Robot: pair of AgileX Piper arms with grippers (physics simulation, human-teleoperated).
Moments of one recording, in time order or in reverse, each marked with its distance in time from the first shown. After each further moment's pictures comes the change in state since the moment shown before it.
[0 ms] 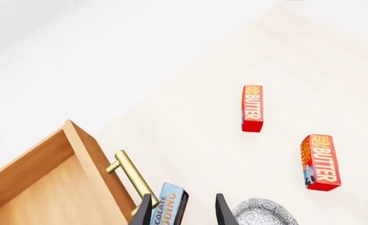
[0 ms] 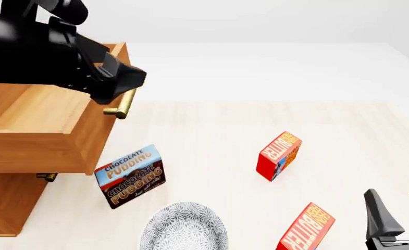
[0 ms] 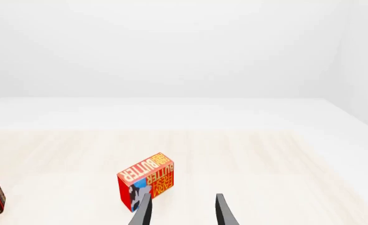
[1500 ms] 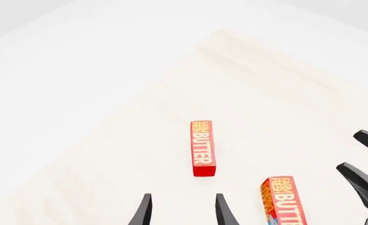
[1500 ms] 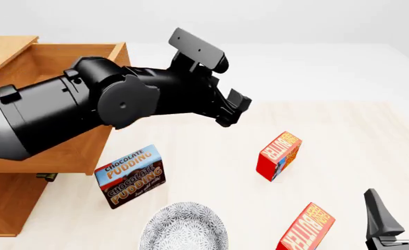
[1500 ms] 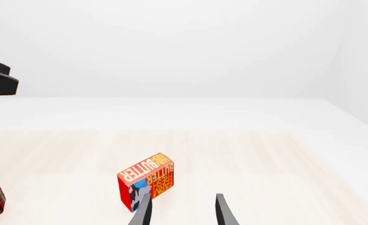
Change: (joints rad) left arm -0.228 0.367 0.051 -0.482 -0.119; right arm 0.000 0.005 0.000 -0.005 0.000
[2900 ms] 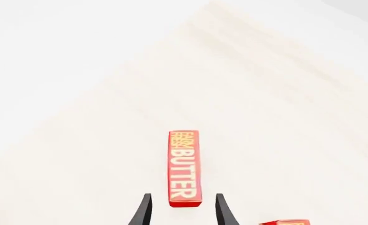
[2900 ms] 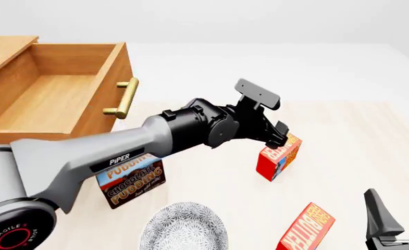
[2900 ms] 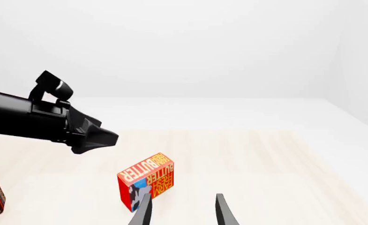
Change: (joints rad) left arm -0.053 0.480 -0.231 -0.161 -0.103; right arm 0.000 -0.001 0.001 0.000 0.000
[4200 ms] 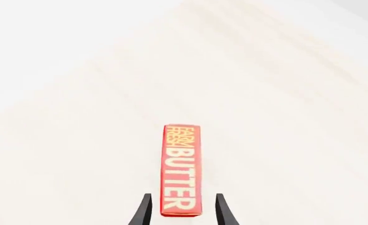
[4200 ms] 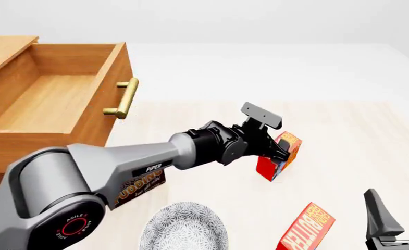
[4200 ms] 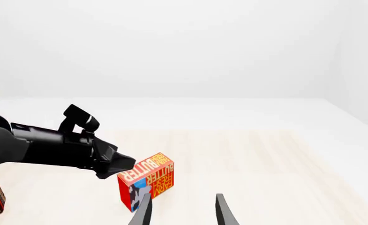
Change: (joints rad) left arm -0.007 0.165 -0.026 -0.107 -0.068; right arm 0.000 -0.001 0.000 0.001 0.000
